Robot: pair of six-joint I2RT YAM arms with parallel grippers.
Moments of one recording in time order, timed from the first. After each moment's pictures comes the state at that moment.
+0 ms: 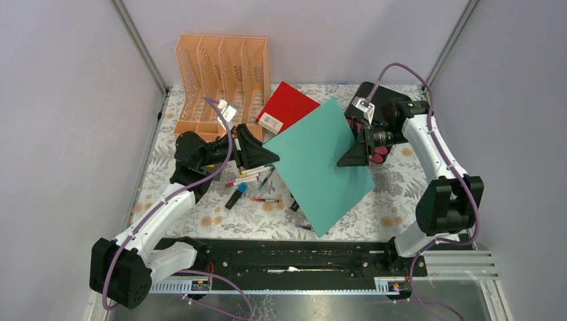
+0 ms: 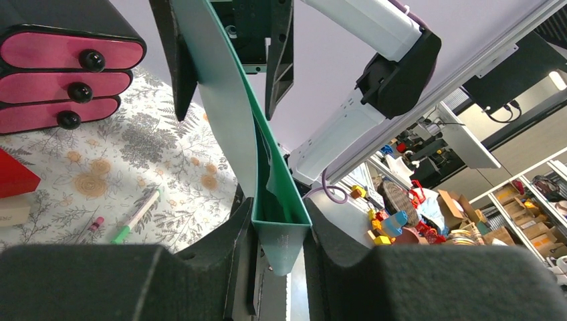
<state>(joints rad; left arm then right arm) -0.39 1.05 0.75 0.62 1.03 -0.96 0.10 1.60 1.46 -1.46 -1.43 -0.89</state>
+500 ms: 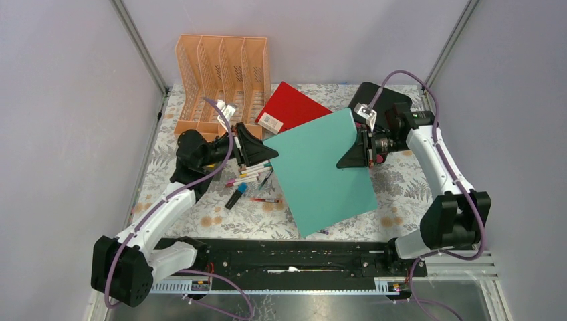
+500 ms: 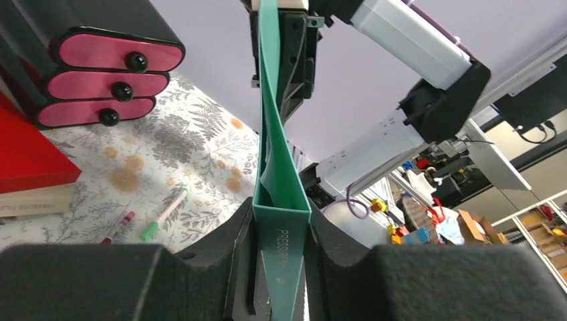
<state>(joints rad) -0.37 1.06 0.73 0.58 0.99 -0.90 0.09 1.50 1.36 -1.39 -1.41 -0.84</state>
